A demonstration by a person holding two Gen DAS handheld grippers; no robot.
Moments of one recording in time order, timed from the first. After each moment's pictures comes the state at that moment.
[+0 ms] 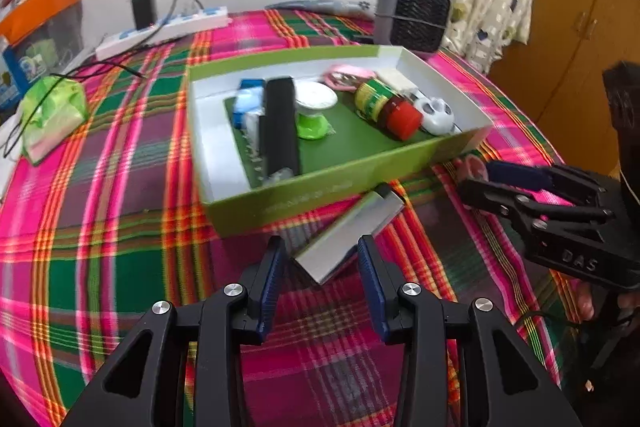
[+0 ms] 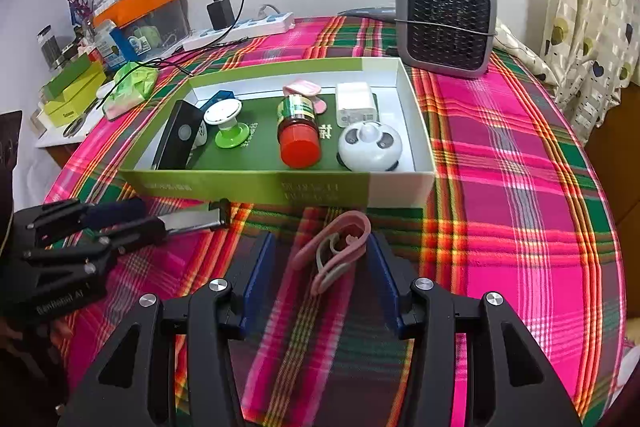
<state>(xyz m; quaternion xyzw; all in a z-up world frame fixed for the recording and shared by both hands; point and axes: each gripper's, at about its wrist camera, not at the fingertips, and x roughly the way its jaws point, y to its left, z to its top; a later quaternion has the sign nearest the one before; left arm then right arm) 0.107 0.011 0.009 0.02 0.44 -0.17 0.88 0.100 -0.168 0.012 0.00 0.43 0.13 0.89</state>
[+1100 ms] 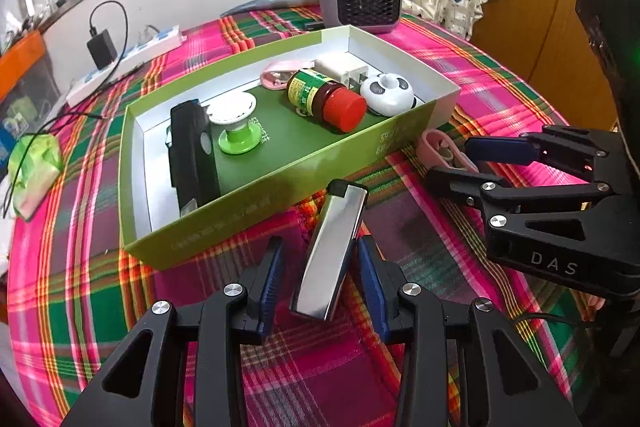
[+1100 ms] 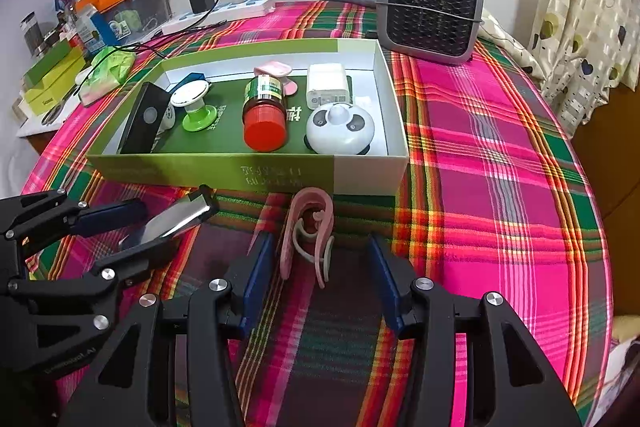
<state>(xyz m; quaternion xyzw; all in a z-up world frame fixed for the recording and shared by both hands) 0.105 -0.043 0.007 0.11 0.44 -0.18 0.87 0.103 -0.181 0.003 -0.02 0.45 0.10 0.89</state>
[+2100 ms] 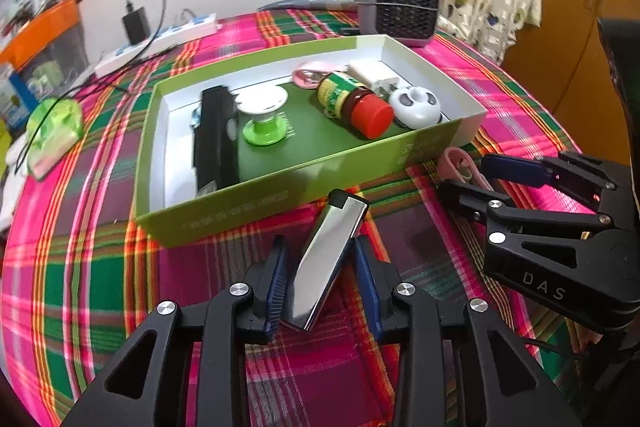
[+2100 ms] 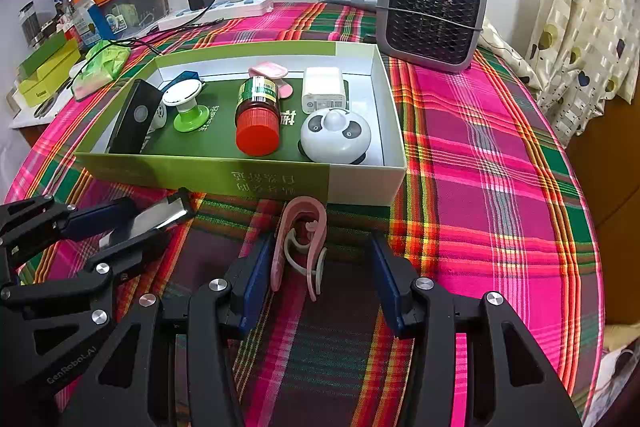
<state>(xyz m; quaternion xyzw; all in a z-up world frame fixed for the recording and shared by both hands) 0.103 -0.035 0.007 0.05 0.44 -0.12 0.89 0.106 -0.177 0.002 -0.04 0.44 0.09 0.89</state>
